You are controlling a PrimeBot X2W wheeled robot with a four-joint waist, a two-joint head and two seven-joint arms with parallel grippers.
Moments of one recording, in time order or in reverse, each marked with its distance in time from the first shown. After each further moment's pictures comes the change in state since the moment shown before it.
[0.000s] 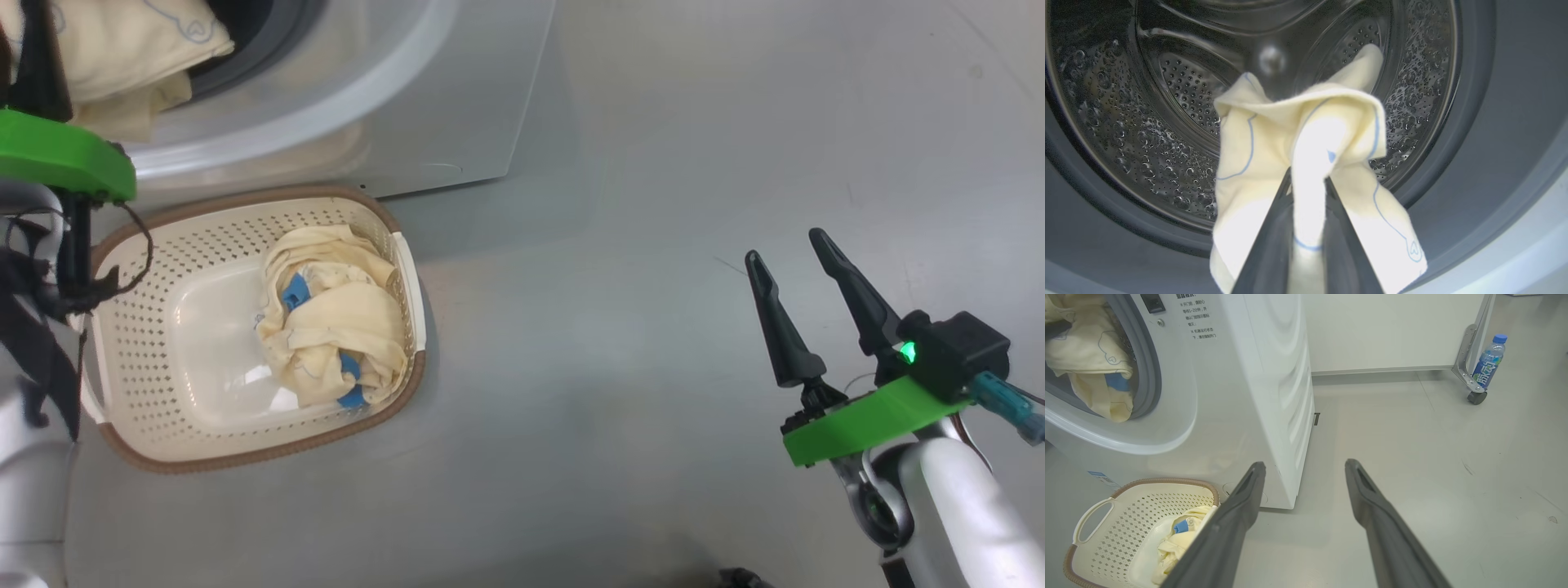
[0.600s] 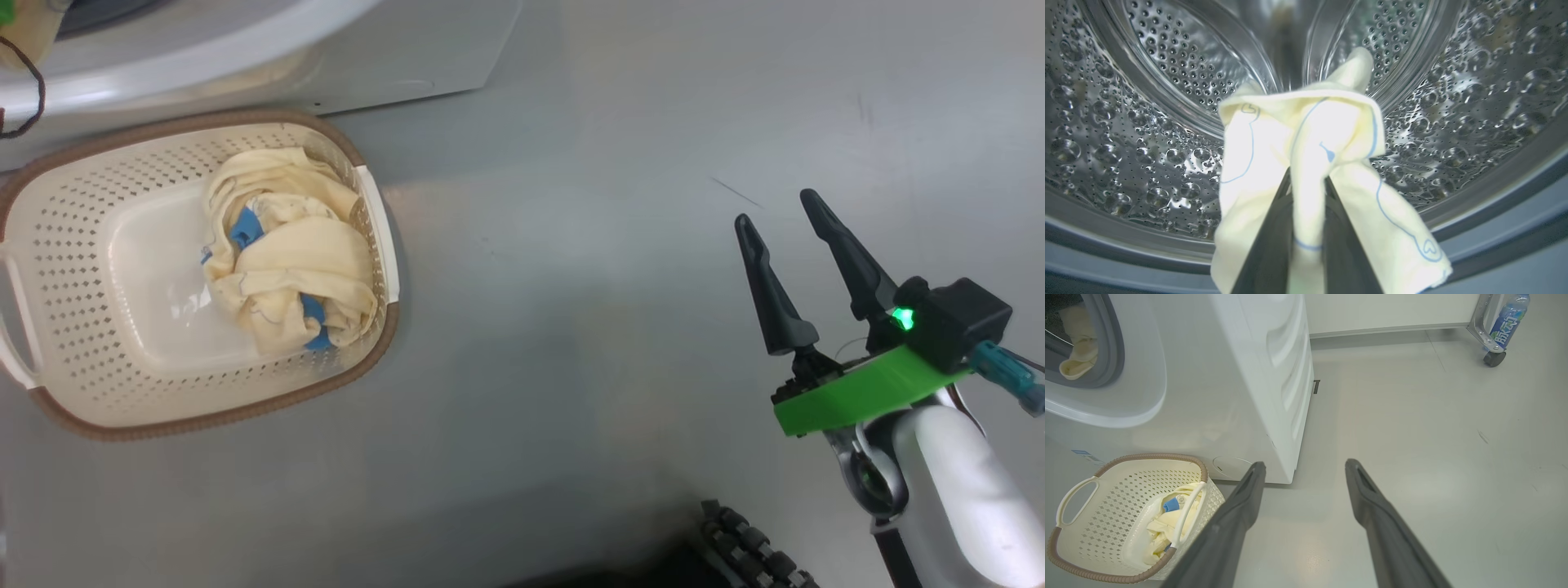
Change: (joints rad) left arm -0.336 0.052 -0.038 0.222 -0.016 -0.021 0.068; right arm -0.062 0.001 0.022 -0.008 0.017 0.000 0.000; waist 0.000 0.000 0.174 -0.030
